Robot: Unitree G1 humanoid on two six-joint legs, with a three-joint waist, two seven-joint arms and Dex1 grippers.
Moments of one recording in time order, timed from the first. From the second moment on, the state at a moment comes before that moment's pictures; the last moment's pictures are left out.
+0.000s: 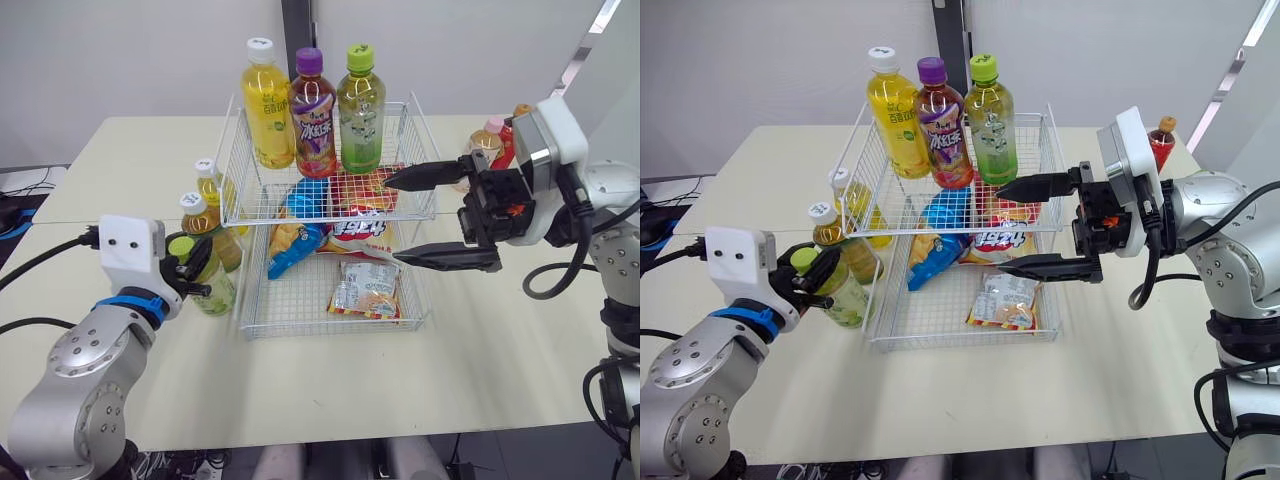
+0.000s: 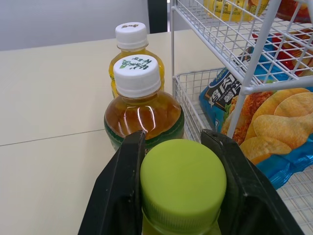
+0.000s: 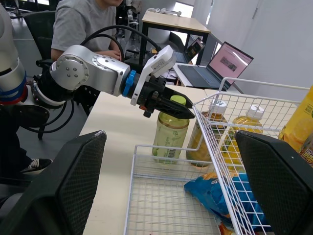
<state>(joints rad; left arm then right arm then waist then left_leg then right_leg) -0.10 0.43 0.47 -0.82 -0.46 1.03 -0.19 -0.80 -0.76 -0.02 -0.31 0.81 0.66 1.20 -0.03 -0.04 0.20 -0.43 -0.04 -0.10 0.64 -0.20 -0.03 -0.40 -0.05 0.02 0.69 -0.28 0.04</state>
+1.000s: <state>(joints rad) -1.14 1.30 0.30 0.01 -1.08 1.23 -0.81 -0.81 -0.85 -0.07 -0.28 0.77 0.71 1.16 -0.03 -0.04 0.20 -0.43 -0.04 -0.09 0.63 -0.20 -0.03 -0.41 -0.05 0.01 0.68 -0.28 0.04</state>
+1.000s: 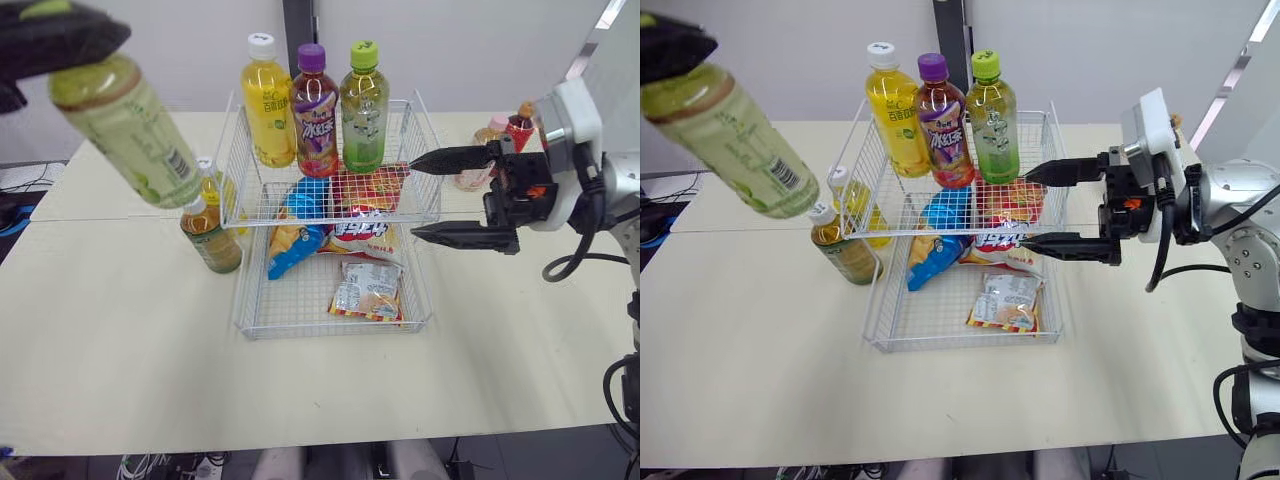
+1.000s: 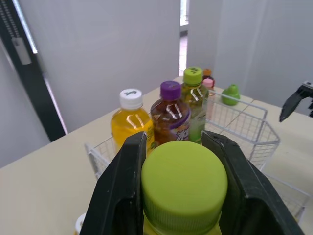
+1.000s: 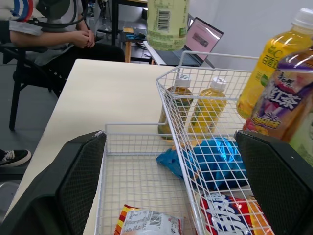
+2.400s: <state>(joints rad) -1.47 0.50 -0.16 0.45 -0.45 0.82 -1.09 -0.61 -0.90 -0.21 -0.44 0.84 0.75 0.99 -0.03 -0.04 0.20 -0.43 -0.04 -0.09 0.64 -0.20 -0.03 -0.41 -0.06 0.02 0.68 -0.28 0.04</state>
